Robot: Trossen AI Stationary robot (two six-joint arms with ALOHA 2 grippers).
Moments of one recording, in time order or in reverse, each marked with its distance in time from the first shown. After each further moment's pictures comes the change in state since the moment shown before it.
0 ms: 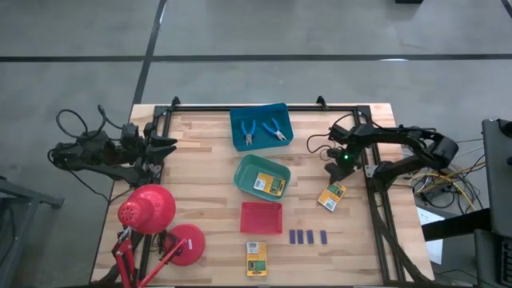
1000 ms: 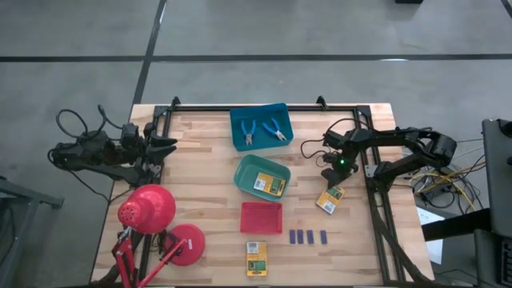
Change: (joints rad) left arm 0.001 0.000 0.000 0.000 0.000 0.000; right arm 0.140 0.015 -0.003 0.067 0.017 0.094
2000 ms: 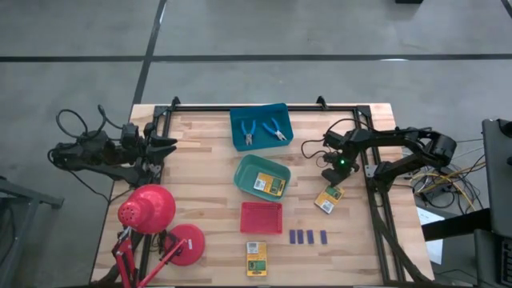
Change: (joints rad) left arm -0.001 0.000 0.000 0.000 0.000 0.000; right arm -0.001 0.002 -0.003 0.000 0.017 -0.001
